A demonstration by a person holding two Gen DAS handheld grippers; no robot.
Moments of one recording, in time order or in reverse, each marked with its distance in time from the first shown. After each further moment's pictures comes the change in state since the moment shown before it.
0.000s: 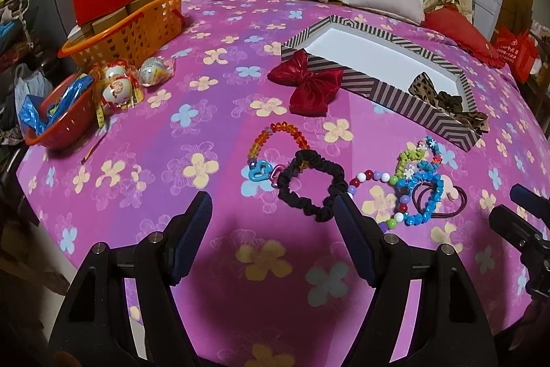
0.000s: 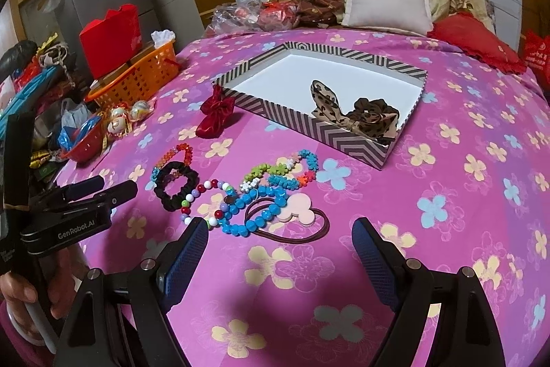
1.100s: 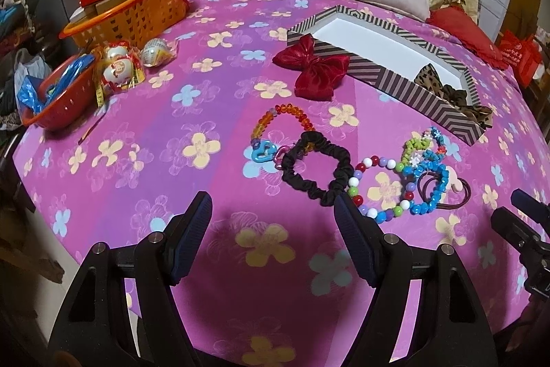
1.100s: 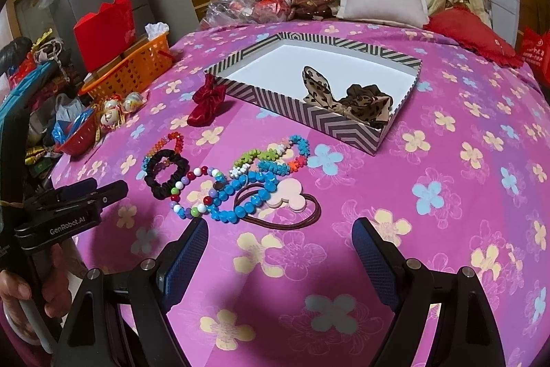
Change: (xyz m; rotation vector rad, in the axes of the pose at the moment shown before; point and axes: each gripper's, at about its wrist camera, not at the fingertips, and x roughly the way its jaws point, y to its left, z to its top) left arm 0.007 0.006 -0.011 -0.040 0.039 -0.003; right arm 0.005 -0.008 -0.010 0.001 0.028 -0.019
